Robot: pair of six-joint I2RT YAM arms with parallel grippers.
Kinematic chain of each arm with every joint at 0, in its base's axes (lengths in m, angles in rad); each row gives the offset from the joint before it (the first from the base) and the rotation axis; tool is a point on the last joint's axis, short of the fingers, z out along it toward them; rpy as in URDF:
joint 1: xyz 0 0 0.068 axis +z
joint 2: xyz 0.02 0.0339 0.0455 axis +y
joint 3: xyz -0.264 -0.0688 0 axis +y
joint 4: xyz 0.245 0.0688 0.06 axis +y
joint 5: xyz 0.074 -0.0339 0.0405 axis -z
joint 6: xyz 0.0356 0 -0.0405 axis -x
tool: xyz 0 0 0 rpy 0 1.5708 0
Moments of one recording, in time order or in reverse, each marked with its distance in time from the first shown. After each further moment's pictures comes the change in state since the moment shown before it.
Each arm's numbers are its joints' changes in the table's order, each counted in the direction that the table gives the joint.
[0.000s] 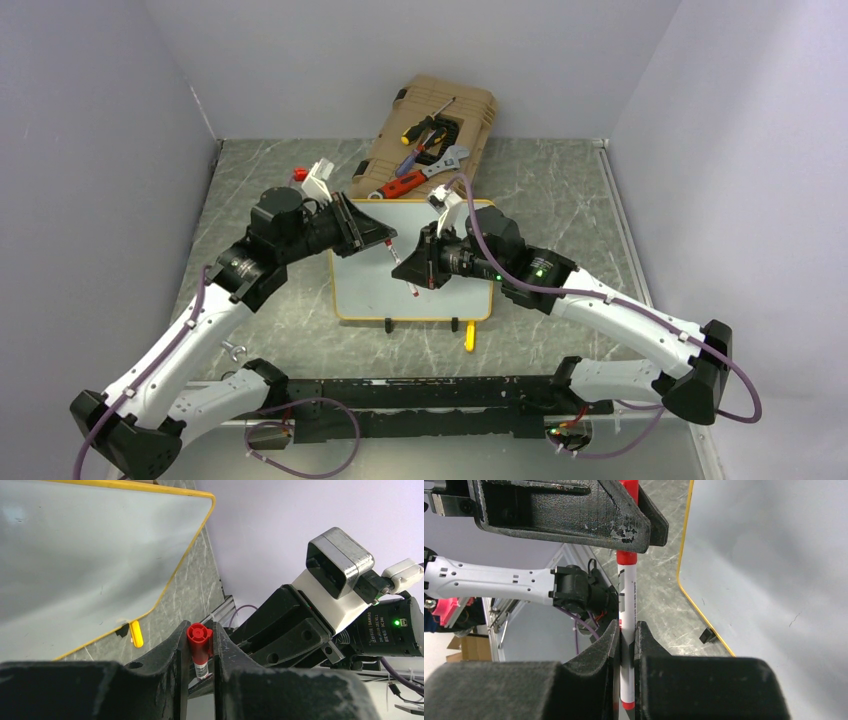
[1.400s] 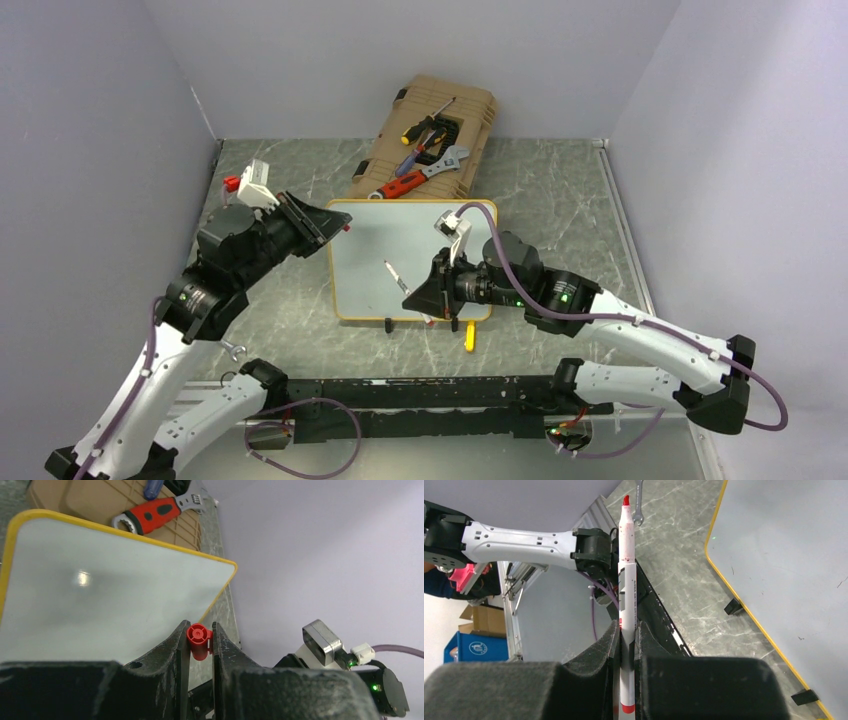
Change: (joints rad) left arm 0.041 -0.185 -0.079 0.195 -0.310 -0.008; right arm 0.119 -0.158 0.080 0.068 0.010 -0.013
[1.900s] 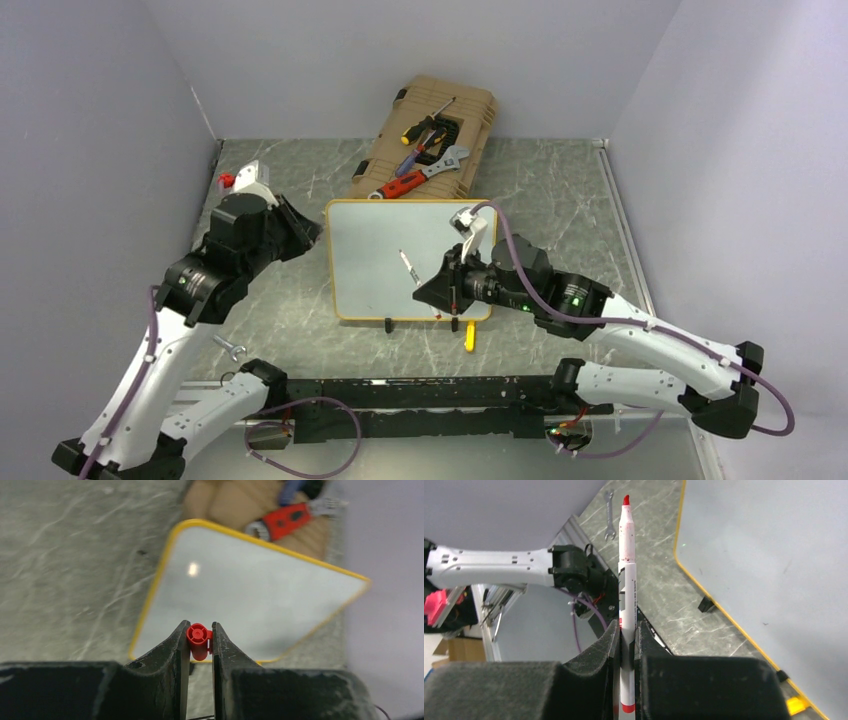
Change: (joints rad) left arm 0.036 0.079 -0.119 0.292 -0.212 -0.220; right arm 0.004 -0.042 0.004 0.056 0.121 -0.009
